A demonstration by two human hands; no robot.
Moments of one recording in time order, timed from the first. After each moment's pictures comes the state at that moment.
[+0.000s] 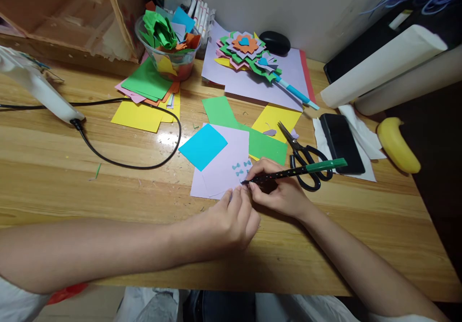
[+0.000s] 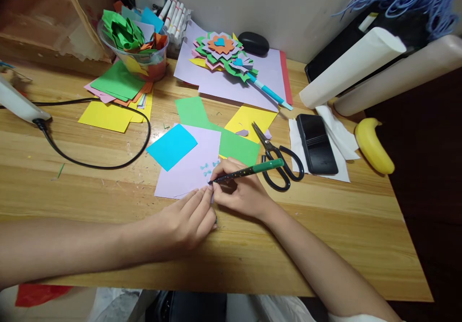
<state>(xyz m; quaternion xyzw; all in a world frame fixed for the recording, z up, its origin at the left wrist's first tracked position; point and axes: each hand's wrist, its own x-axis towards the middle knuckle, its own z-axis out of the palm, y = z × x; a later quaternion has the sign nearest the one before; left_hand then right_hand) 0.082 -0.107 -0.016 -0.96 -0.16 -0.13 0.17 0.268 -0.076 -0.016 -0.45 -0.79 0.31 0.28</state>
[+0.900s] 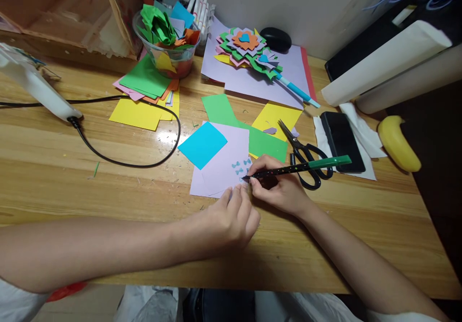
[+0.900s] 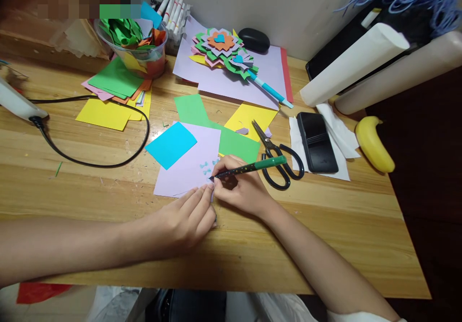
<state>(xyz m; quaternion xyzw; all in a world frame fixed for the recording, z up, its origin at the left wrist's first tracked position) 0.082 -0.108 -0.017 -0.96 -0.17 -0.12 0.16 0.268 -0.077 -0.018 -0.47 -0.77 0.32 0.29</state>
